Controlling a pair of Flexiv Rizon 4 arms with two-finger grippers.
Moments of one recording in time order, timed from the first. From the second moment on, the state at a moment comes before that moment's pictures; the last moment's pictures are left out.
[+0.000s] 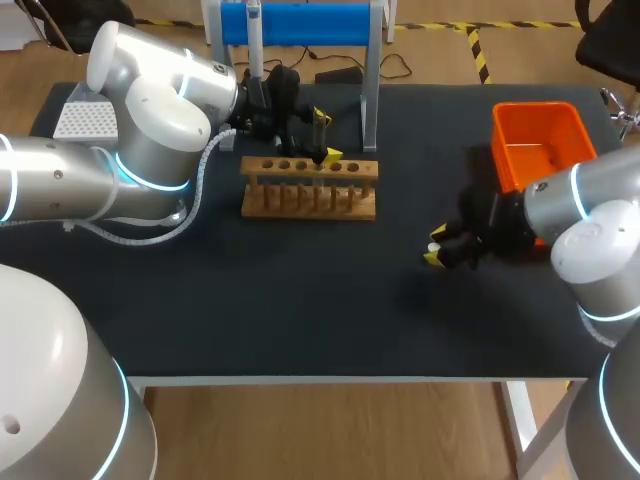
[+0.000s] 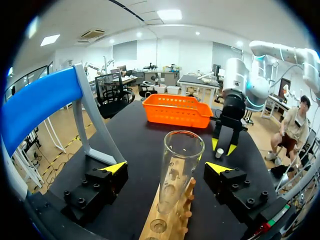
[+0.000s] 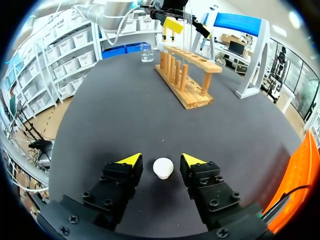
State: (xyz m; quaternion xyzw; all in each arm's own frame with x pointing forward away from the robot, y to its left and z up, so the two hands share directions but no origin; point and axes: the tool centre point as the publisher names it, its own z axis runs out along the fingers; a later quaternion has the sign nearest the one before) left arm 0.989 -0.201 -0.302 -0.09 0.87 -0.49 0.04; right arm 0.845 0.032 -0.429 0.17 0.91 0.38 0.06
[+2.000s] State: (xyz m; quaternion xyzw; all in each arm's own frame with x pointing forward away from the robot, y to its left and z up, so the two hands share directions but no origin) left arm 0.989 -0.201 -0.302 -0.09 0.87 -0.49 0.04; right arm 0.851 0.064 -0.226 -0.01 0.92 0.39 -0.01
